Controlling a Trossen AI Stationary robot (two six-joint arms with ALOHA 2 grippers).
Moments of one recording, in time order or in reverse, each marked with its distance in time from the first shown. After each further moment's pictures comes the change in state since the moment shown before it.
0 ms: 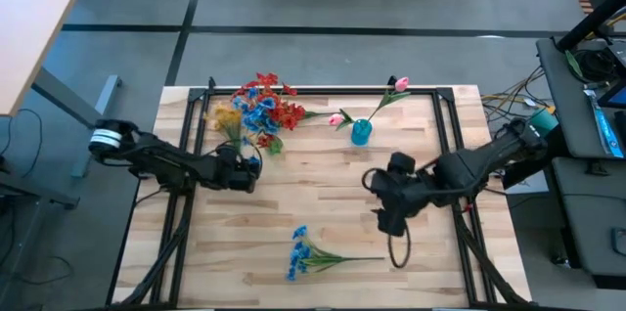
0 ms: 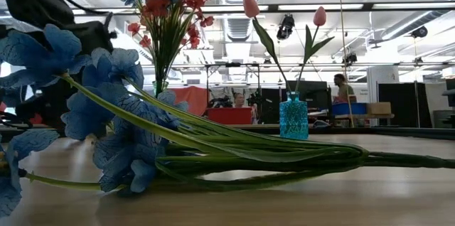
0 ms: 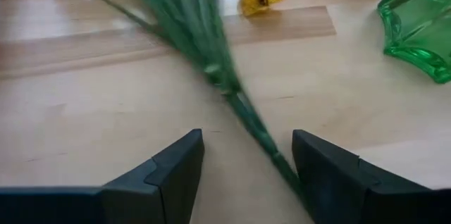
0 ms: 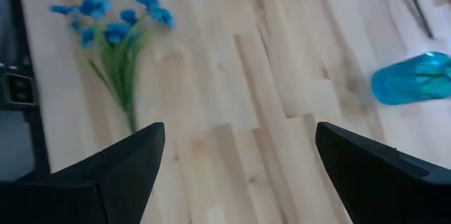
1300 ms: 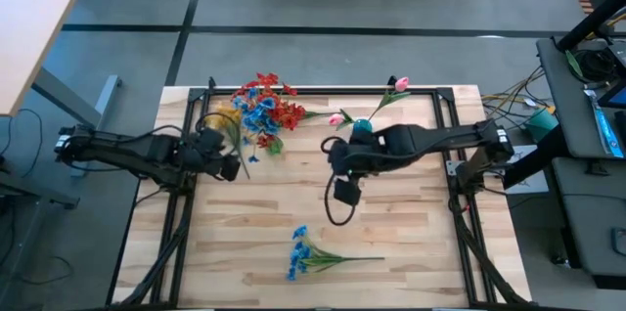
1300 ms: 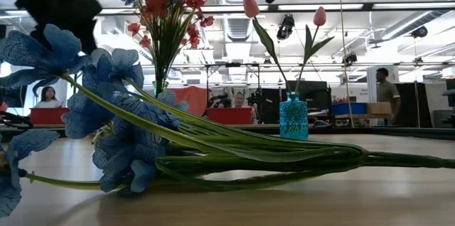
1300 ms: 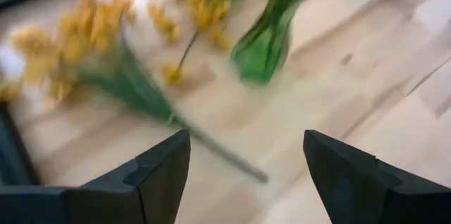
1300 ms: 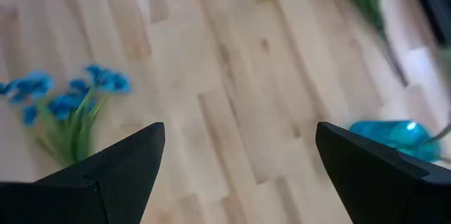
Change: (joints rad) left arm -0.047 -0.640 0.267 -0.510 0.143 0.492; right arm -0.291 0.240 0.235 0.046 -0.090 -0.234
